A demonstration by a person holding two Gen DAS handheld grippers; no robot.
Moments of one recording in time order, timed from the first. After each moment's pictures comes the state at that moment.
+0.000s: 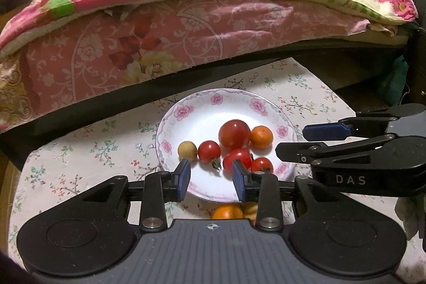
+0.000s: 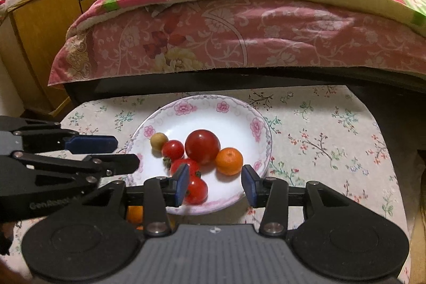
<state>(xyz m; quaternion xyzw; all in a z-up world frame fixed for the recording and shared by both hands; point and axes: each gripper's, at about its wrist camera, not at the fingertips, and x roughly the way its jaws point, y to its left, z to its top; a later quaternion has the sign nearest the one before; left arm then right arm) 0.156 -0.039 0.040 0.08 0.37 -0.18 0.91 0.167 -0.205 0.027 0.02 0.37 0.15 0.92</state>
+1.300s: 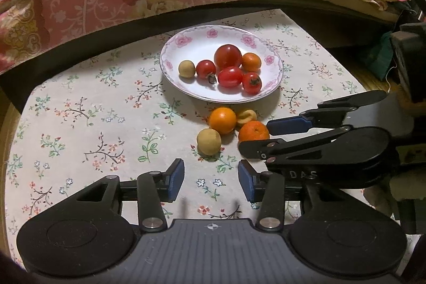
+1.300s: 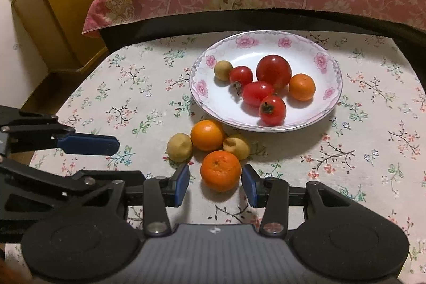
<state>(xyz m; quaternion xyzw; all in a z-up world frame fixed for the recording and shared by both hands) 0.103 -0.003 0.021 0.07 0.44 -0.20 0.87 0.126 -0.150 -0.008 0.01 0.44 0.20 0.87</state>
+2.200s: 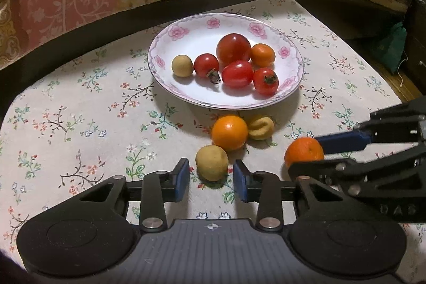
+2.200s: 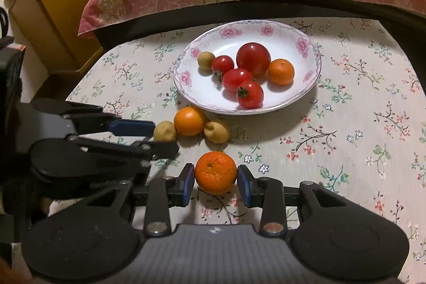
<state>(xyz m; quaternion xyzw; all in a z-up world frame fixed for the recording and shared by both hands) 0.140 -0.028 -0.016 0.09 0.44 -0.19 0.87 0.119 -0.178 -0.007 0.03 0.46 0.20 0.86</state>
